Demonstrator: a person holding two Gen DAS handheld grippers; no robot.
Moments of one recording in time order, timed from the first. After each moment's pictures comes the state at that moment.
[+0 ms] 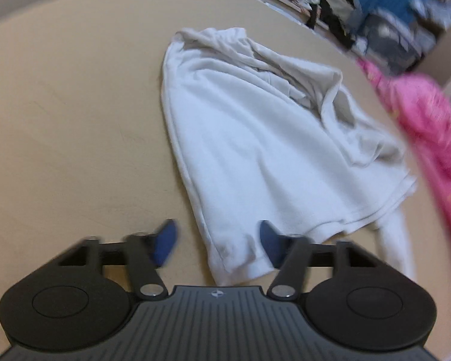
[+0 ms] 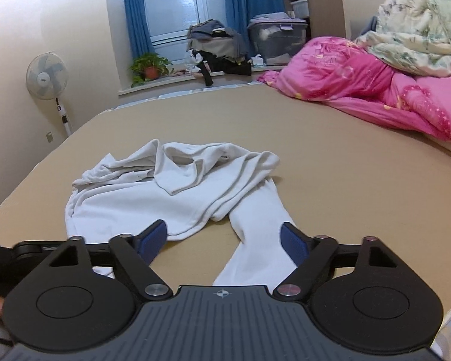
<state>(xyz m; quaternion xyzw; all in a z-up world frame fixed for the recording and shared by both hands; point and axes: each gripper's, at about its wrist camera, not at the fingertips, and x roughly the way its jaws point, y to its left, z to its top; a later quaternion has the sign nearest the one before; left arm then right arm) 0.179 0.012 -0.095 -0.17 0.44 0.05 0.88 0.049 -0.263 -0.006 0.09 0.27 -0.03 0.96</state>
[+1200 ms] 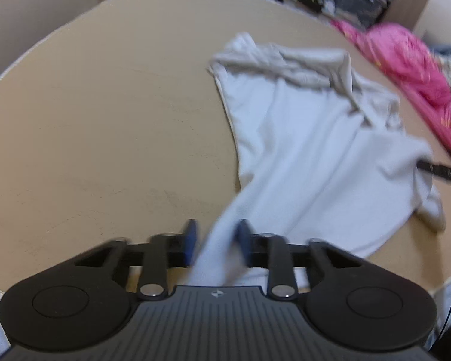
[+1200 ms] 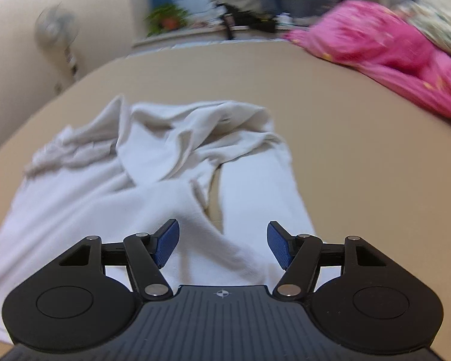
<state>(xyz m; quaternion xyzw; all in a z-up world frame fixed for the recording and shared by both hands) 0.075 0.155 -0.085 -0.09 0.47 -0.03 0.88 0.153 -0.277 -0.076 0.02 0.37 0.04 0.93</state>
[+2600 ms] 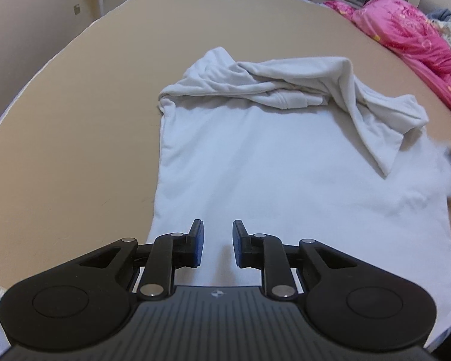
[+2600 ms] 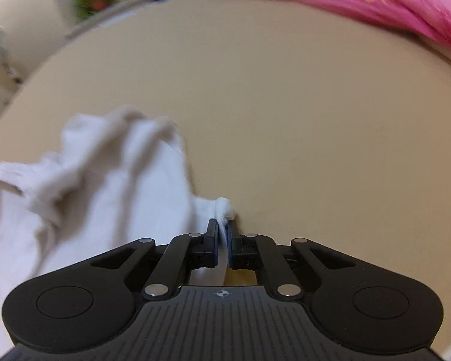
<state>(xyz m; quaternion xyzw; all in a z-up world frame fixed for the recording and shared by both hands) 0.077 0.117 -0.062 -0.01 0.48 0.00 0.88 0.151 -0.409 -0.075 0.16 0.41 -0.05 0.89</state>
